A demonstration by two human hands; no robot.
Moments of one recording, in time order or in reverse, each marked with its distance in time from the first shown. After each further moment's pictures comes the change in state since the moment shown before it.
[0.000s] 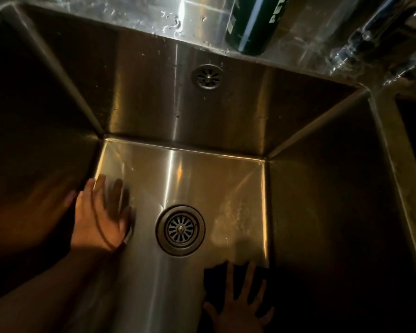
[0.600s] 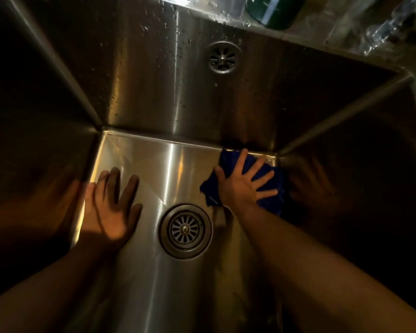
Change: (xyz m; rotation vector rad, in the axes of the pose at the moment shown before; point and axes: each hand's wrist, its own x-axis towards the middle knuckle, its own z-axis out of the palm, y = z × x) left_hand 0.023 0.002 0.032 0.015 0.160 0.124; right_hand 0.214 -0.096 -0.090 0.159 0.223 0.050
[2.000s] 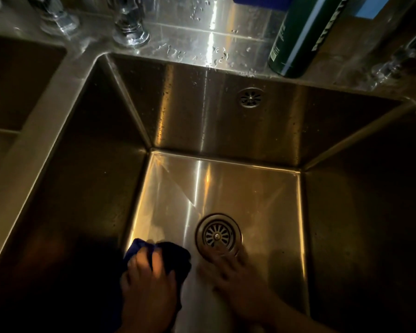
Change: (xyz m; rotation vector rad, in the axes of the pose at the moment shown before) left_hand -0.113 0.058 -0.078 -0.108 -0.278 -0.376; right_hand -0.153 0.051 0.026 -0.385 -0.145 -1.190
